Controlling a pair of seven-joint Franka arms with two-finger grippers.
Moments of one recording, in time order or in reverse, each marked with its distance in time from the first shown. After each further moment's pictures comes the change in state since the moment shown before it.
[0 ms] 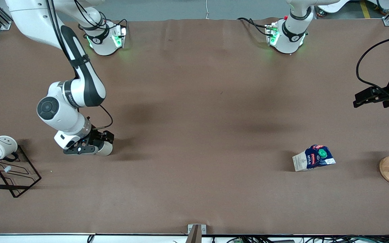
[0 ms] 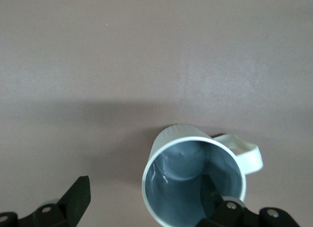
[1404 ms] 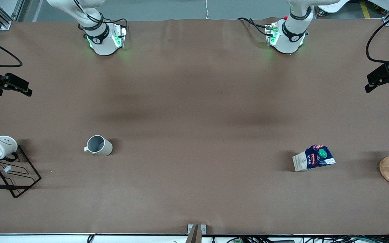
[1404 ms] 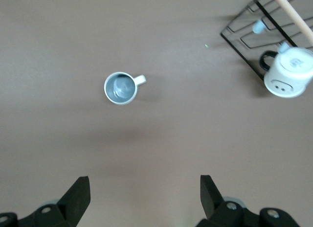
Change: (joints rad) left arm -0.012 -0.114 0.000 0.000 0.000 -0.007 0.005; right arm -0.186 -0.371 -0.008 0.434 -0.085 -0.908 -0.030
